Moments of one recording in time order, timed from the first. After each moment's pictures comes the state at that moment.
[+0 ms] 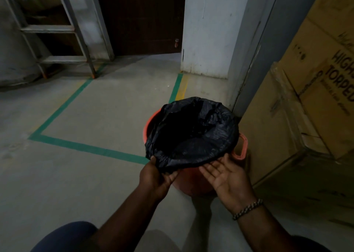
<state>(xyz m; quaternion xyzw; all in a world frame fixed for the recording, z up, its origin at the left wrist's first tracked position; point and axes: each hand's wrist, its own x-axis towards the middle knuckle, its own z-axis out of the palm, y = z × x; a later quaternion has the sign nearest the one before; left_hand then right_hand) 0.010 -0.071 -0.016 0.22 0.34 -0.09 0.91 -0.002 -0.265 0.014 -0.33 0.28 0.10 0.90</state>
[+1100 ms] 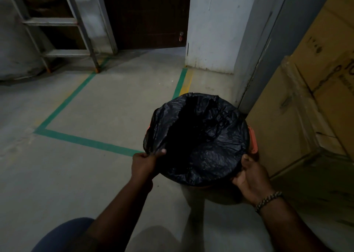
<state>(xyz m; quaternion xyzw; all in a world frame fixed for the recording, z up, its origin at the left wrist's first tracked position) 0.021 -0.027 -0.028 0.61 0.37 -0.04 0.70 0.023 -0.309 -0.014 -0.46 0.32 0.07 0.82</state>
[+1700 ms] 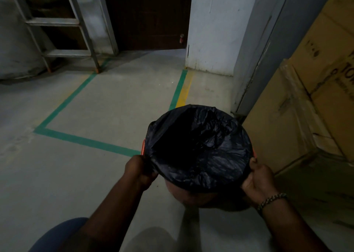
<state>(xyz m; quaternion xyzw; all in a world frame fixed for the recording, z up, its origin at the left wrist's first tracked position) 0.019 -0.012 -0.020 0.30 0.45 -0.06 0.84 0.027 -0.327 -0.017 -0.39 0.37 0.01 0.84</state>
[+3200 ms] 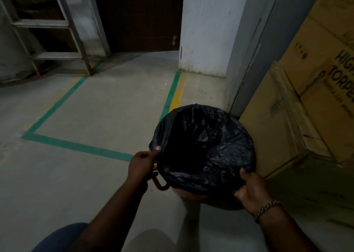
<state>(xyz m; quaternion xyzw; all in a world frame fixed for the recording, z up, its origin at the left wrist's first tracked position) 0.033 -0.033 -0.031 0.63 0.33 -0.07 0.70 0.010 -0.332 -0.029 -0.45 0.41 0.06 0.79</state>
